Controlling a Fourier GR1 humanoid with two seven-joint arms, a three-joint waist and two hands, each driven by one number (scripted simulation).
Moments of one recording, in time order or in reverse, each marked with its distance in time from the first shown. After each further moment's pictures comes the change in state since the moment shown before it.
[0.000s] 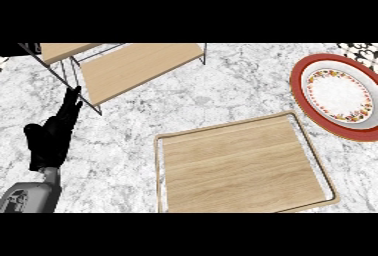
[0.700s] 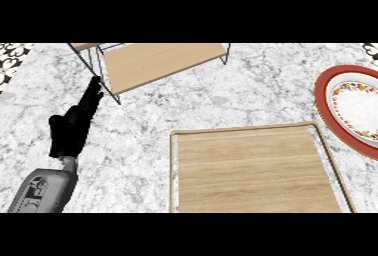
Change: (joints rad) left arm -0.091 -0.040 -0.056 0.037 -0.027 -0.034 -0.009; right arm -0.172 -0.221 -0.149 0.625 -0.161 0.139 -0.678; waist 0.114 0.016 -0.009
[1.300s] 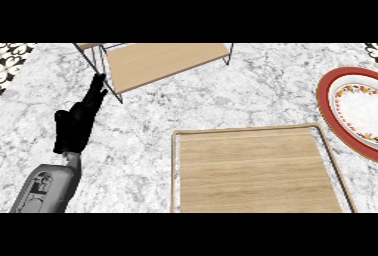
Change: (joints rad) left arm -0.030 -0.020 0.007 0.018 -0.018 -0.014 0.012; right arm -0.292 0.148 0.219 0.279 0.225 -0.179 -0.026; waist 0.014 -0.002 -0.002
